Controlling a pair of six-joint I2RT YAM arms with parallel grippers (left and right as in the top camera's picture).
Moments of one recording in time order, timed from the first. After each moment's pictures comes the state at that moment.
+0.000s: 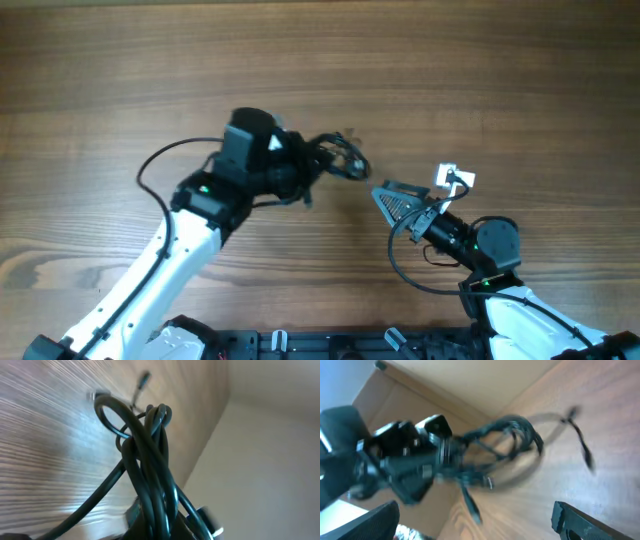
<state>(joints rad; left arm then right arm) -0.45 1.29 0.90 -0.31 0.48 -1.40 0.29 1.17 0.05 1.12 -0.63 1.03</state>
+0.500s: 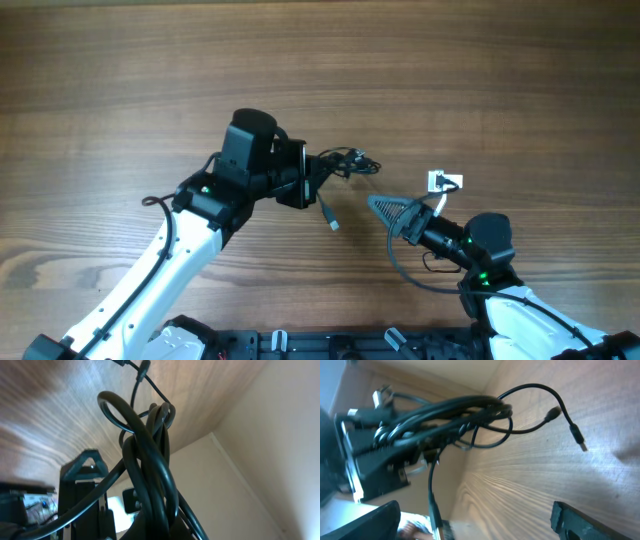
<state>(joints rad) -0.46 1.29 0.90 -0.34 0.53 -2.04 0.29 1.18 0.05 0.98 -0.70 1.15</state>
